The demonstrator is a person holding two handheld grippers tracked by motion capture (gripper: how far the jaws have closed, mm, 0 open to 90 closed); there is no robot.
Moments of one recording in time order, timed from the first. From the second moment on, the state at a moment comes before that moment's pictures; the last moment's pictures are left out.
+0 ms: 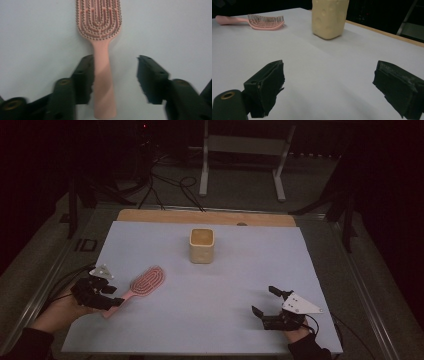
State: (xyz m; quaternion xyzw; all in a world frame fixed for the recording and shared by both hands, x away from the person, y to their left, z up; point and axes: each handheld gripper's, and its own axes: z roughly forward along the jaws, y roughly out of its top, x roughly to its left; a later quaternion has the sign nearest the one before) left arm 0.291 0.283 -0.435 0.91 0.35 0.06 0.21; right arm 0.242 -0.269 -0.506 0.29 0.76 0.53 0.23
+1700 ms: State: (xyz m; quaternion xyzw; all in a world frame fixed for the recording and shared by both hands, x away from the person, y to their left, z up) left arm 0.336 0.251 -0.481 0.93 0.35 0.03 0.10; right arm 0.242 -0.269 -0.506 0.29 0.76 0.54 0.23
